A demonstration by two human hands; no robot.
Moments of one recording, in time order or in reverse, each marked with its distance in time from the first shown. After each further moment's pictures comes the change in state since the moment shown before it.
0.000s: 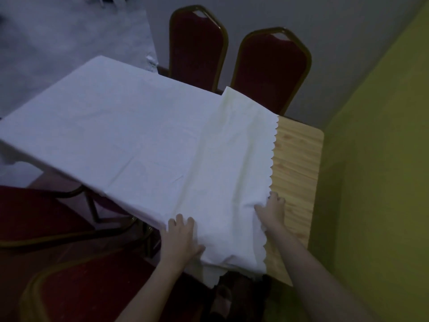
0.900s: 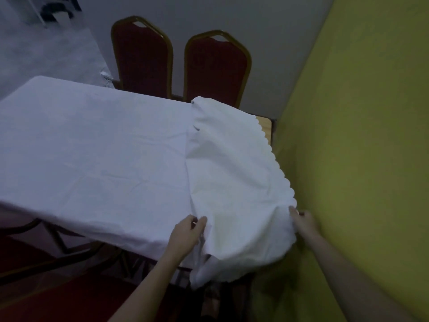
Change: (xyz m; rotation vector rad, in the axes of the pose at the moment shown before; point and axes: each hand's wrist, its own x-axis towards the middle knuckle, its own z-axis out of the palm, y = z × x) left_hand 0.004 0.109 -0.022 -0.808 -0.107 -0.002; right_hand 0.003 0.183 -0.119 0.406 0.116 0.320
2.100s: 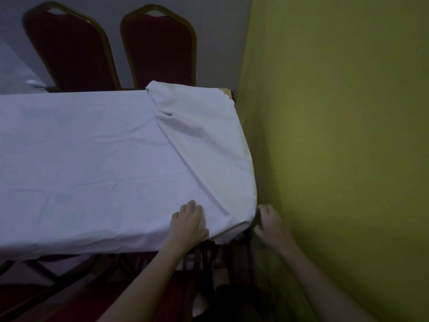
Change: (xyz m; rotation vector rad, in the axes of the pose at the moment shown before) left_hand -0.009 -0.027 0.014 0.826 -0.145 0.537; right_hand -0.139 0.077 0.054 -0.662 -0.017 -0.445
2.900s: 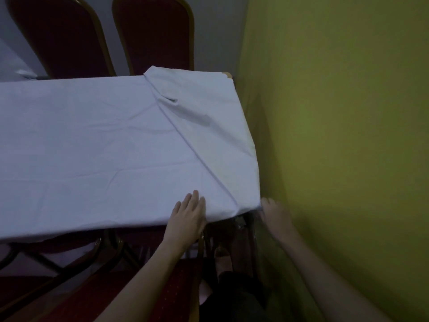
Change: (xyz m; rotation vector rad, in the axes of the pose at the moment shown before) left_hand -0.018 -0.027 0.029 0.124 0.047 0.139; right_hand -0.001 0.001 0.025 -0.124 0.080 0.021
